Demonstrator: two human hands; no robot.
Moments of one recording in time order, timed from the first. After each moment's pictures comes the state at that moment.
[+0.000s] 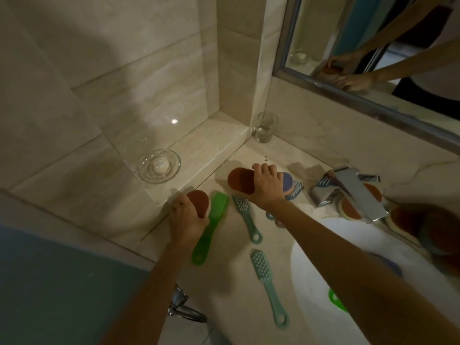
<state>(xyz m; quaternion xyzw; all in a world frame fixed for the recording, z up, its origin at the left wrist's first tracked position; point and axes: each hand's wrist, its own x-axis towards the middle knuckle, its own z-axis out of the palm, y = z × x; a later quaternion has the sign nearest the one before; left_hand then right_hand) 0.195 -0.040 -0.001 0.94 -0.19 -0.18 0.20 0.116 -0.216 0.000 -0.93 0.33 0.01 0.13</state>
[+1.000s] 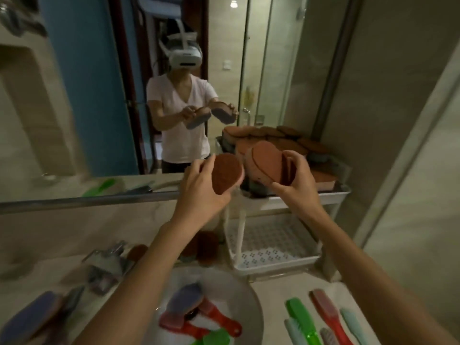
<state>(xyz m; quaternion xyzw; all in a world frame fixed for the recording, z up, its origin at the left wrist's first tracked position) -0.215 -0.214 0.262 0.56 -0.74 -0.10 0.36 -0.409 -0.211 0.260 -0.64 0.59 -0.49 0.10</state>
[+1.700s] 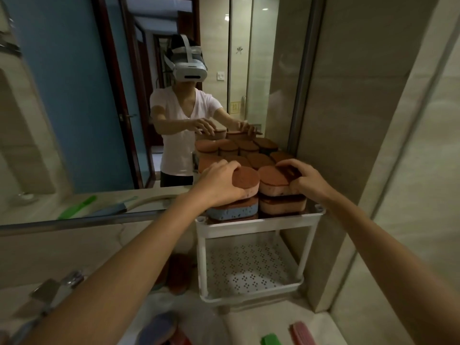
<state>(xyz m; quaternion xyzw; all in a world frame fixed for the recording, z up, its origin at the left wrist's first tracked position) -0.345 -0.287 0.300 0.52 -0.83 -0.10 0.19 -0.561 -0.288 0.285 -0.66 0.63 -0.35 0.23</state>
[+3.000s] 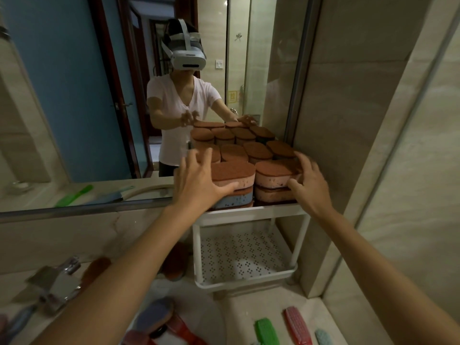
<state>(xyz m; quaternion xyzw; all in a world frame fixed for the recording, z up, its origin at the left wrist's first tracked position) -0.335 -0.280 0.262 0.61 -0.74 0.03 0.27 -0.560 -0.266 0.244 -0.63 0.66 -0.41 0.06</state>
